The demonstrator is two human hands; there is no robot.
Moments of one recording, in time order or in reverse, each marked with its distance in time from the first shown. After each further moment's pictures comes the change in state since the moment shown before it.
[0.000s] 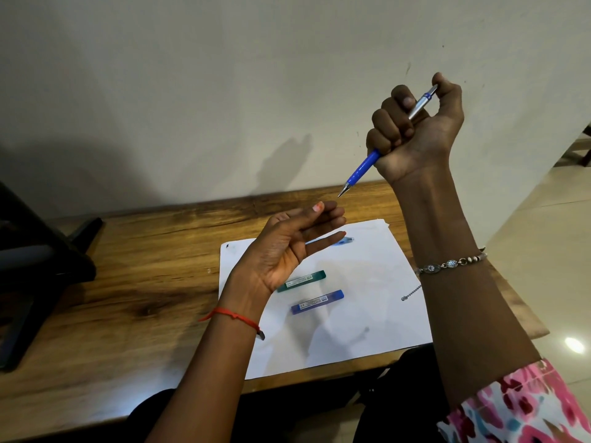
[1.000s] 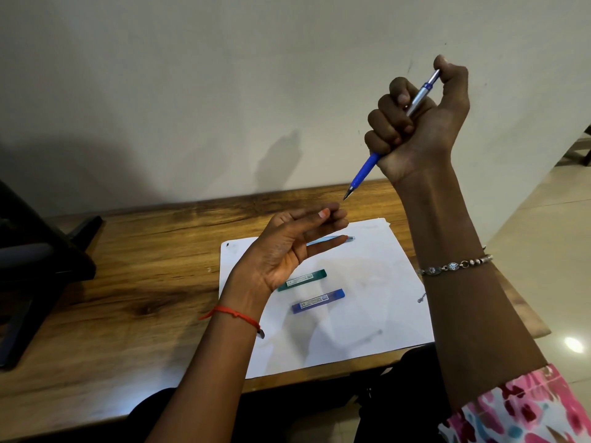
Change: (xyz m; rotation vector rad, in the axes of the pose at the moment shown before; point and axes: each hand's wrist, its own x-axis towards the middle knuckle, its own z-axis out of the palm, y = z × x) left_hand 0.002 -0.001 -0.003 0.045 -0.016 -0.028; right_hand -0.008 0.000 0.011 -0.253 0.015 -0.018
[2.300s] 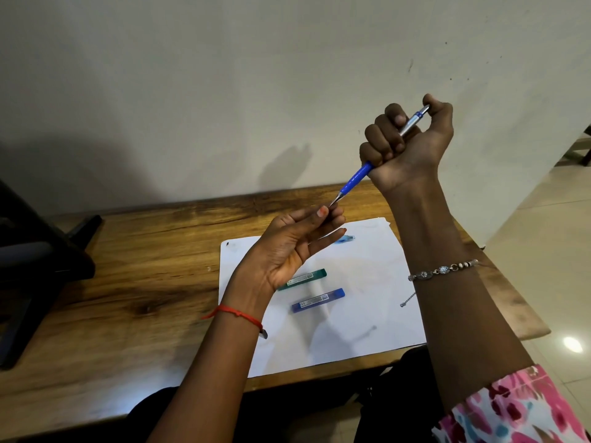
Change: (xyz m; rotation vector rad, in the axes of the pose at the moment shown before) left_hand 0.001 -0.003 0.001 -0.099 0.055 -0.018; right_hand 0.009 0.021 -0.019 0.212 0.067 0.016
